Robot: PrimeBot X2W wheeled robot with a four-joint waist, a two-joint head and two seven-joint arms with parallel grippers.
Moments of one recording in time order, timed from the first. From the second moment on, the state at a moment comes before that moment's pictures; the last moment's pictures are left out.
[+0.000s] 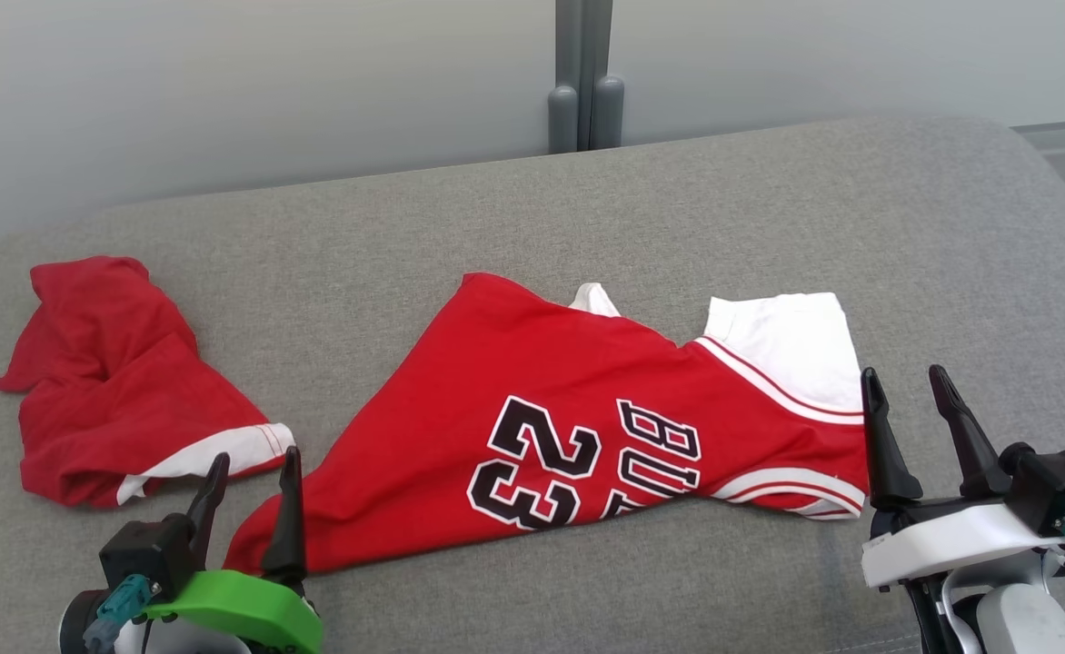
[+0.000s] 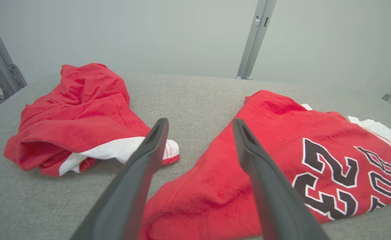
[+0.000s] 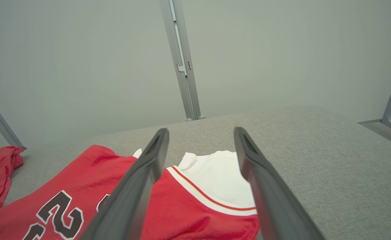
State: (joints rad) left arm -0.03 0.30 -0.32 0.16 -0.54 0.12 -0.17; right arm -0.04 -0.11 0.00 0.13 0.27 0.13 -0.26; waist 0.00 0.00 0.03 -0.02
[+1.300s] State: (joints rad) left arm -0.03 0.23 -0.32 0.13 -0.53 0.12 -0.25; right arm -0.04 -0.10 0.00 0.13 0.28 0.13 -0.26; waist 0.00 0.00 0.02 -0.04
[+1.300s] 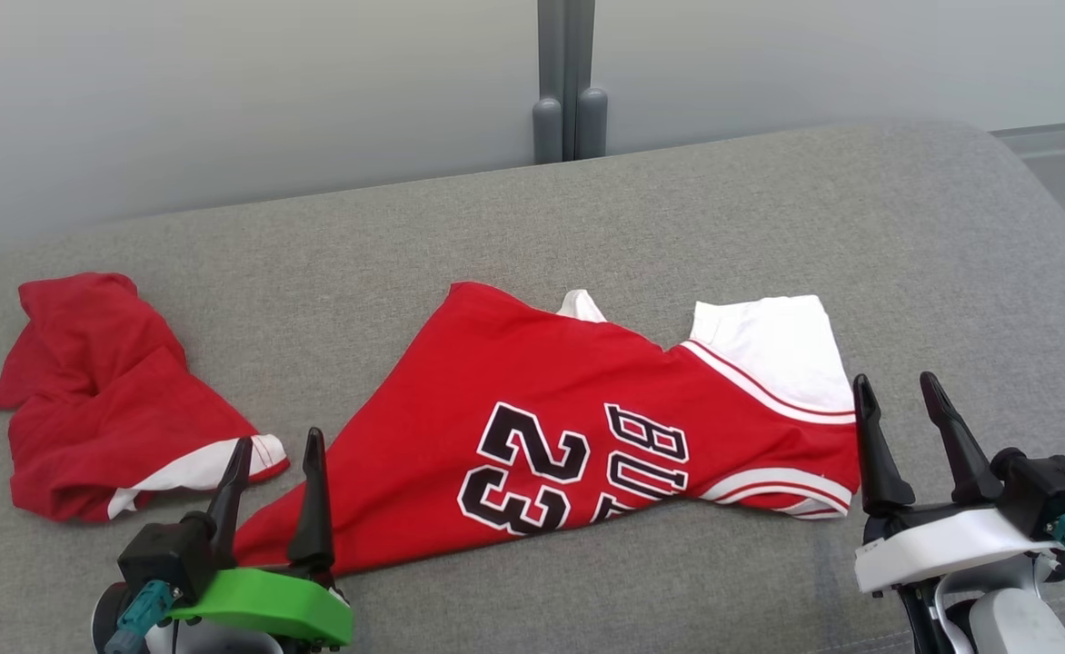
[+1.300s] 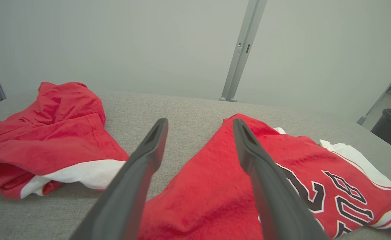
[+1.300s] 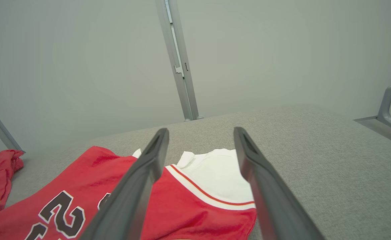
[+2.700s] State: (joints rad) left arm -0.61 0.20 -0.42 0.53 -0.62 0.03 0.25; right arm -0.11 -0.07 0.02 0.11 0.28 0.13 -0.26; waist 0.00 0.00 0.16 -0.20
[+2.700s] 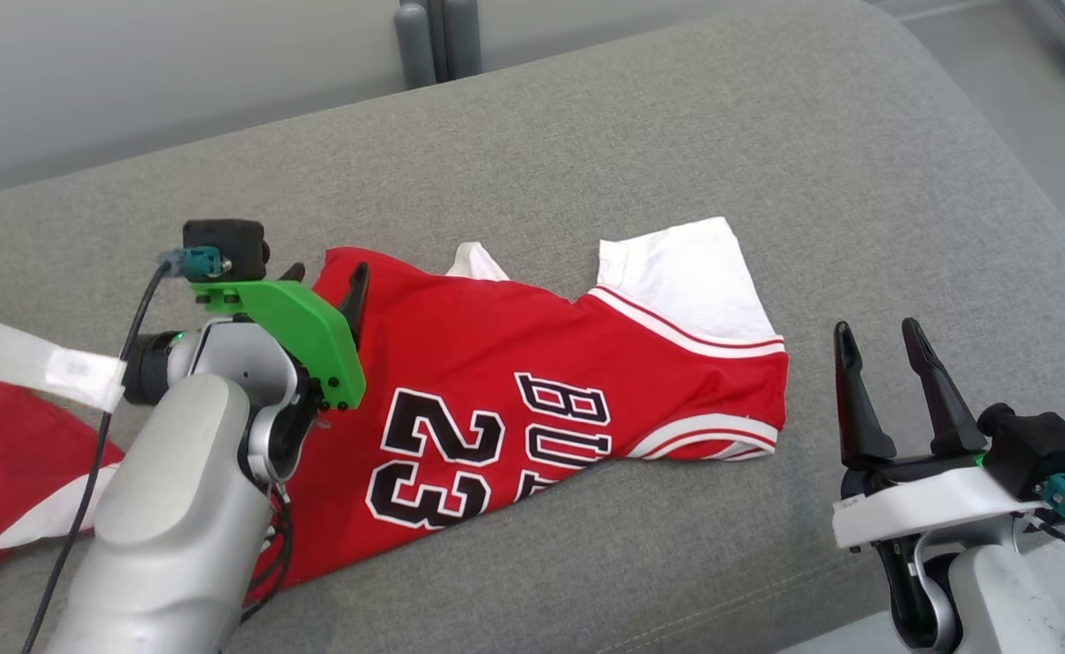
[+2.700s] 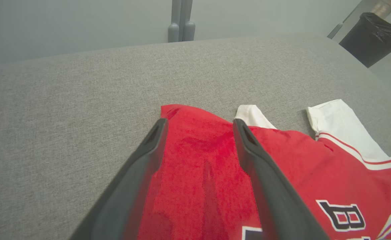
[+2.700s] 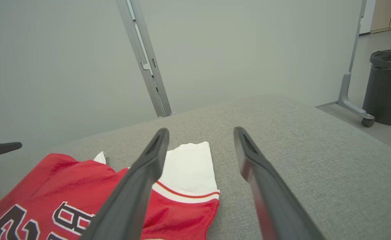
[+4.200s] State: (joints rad) left arm -0.95 0.12 -0.46 1.13 -0.66 -0.11 0.16; right arm -0.15 -0.05 0.02 0.09 0.28 0.13 -0.26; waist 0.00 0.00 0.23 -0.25
